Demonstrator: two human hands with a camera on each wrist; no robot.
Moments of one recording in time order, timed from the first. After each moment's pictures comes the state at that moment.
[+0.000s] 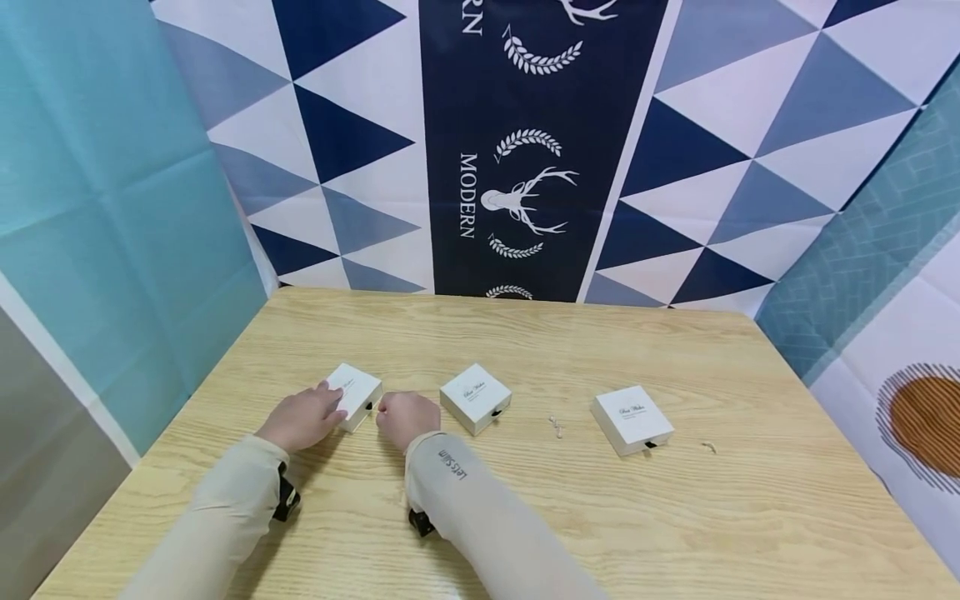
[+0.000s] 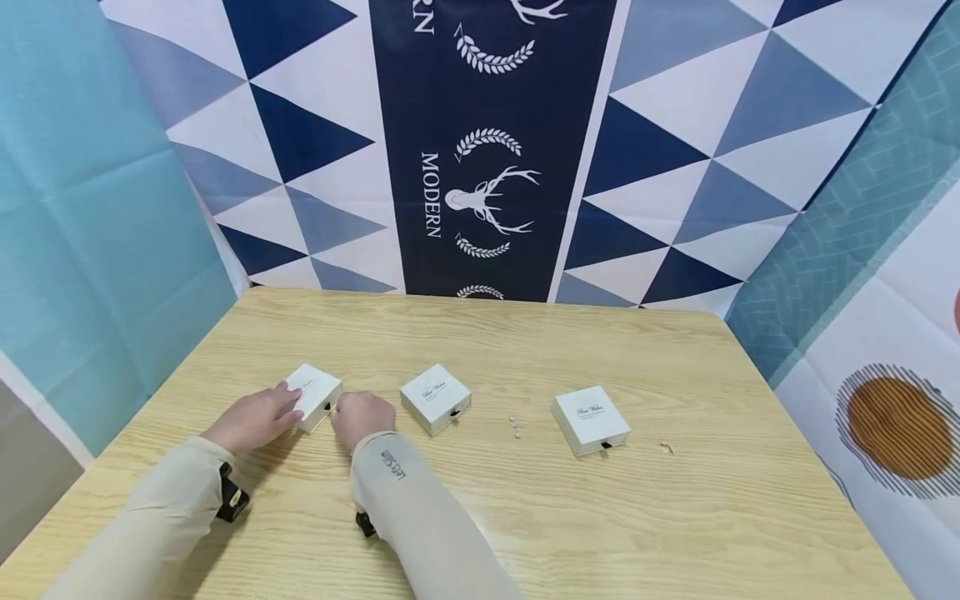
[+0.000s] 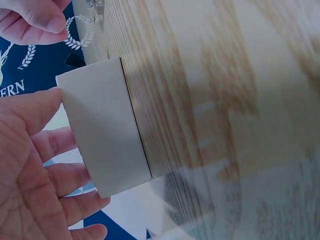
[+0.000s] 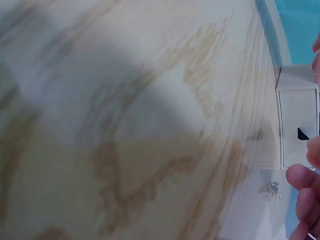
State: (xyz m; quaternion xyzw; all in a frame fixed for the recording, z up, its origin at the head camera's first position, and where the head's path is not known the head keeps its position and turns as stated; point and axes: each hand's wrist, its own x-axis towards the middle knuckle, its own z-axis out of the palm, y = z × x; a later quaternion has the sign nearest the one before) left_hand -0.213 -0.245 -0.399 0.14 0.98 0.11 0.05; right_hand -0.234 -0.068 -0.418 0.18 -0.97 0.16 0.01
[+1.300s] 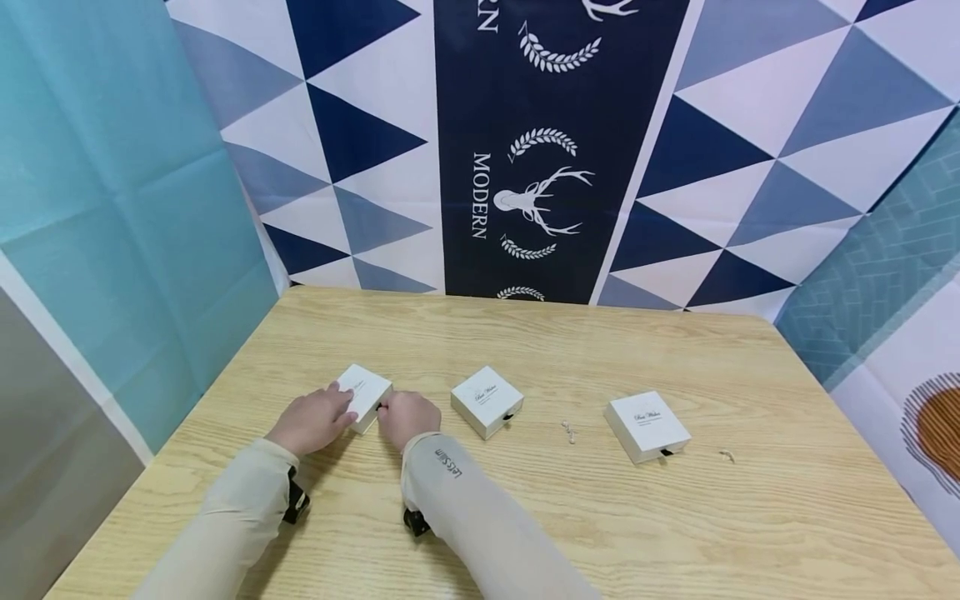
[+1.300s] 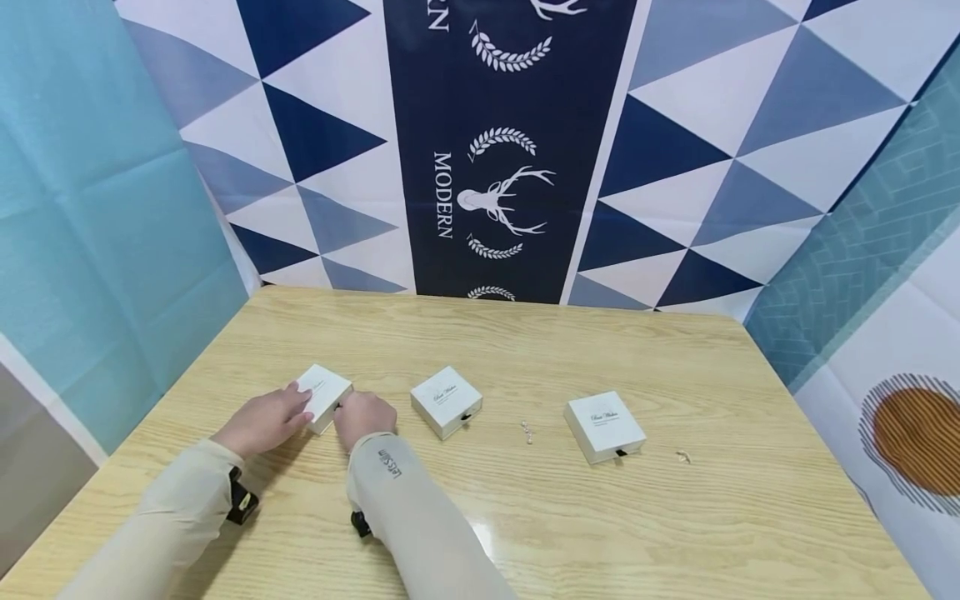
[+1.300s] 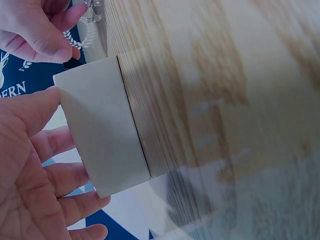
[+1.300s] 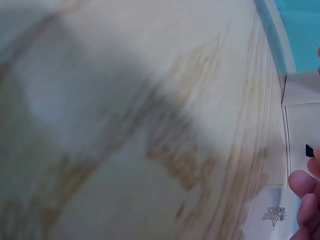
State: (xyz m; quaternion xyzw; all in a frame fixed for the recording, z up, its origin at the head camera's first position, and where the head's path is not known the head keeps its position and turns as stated) left_hand -0.213 -0.247 -0.406 0.15 0.98 0.09 0.01; right_hand -0.239 -0.086 -0.423 0.16 -0.97 0.21 0.01
